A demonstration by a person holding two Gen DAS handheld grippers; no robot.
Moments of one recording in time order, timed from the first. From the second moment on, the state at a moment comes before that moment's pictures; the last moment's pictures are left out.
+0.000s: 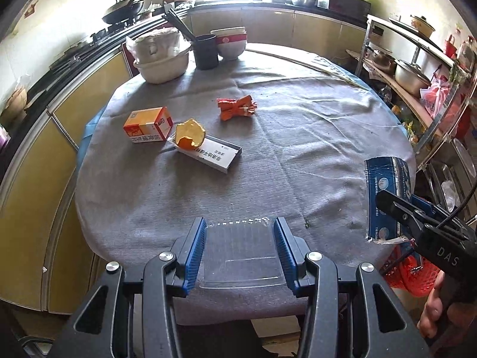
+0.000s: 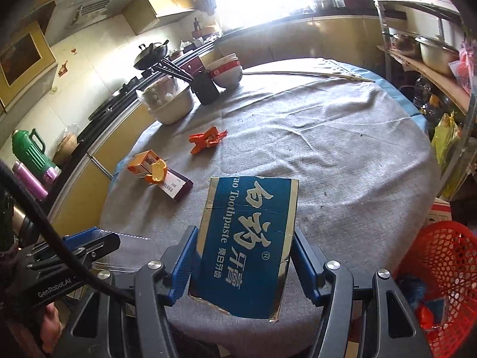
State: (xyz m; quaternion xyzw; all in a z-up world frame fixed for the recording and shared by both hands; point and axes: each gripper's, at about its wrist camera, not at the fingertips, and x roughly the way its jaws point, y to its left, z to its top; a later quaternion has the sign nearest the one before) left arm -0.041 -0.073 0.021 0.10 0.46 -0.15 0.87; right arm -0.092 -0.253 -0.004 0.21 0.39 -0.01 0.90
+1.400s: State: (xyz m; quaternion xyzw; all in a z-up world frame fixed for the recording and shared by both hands) left arm -0.152 -0.135 0.052 0.17 0.38 -0.20 0.88; right arm -0.219 -0.290 0.028 0.24 0.29 -0.05 0.93
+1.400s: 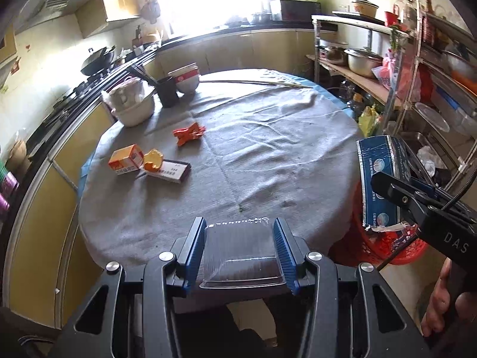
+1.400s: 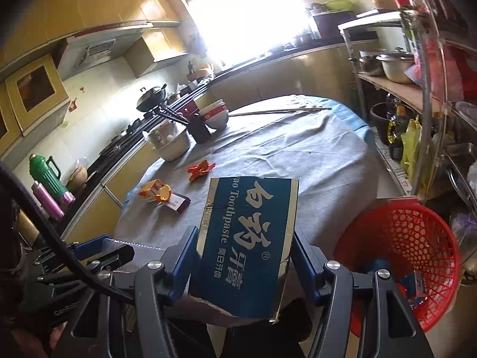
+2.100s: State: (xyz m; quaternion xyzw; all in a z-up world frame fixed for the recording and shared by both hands) left arm -0.157 -0.232 0.040 0.24 0.37 -0.28 0.85; right arm -0.257 -0.376 -0.006 0.31 0.28 -0.12 0.90
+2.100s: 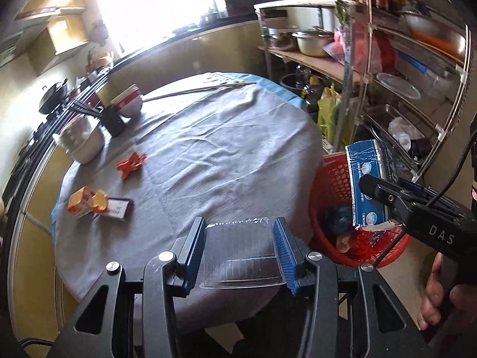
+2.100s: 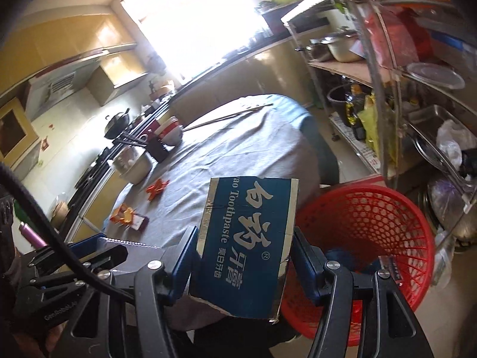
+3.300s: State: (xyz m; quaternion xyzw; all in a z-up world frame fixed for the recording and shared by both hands) left arm -0.164 -0.367 -0.011 0.23 0.41 -0.49 0.74; right arm -0.331 -0.499 -0.093 0.48 0.31 -0.23 0.79
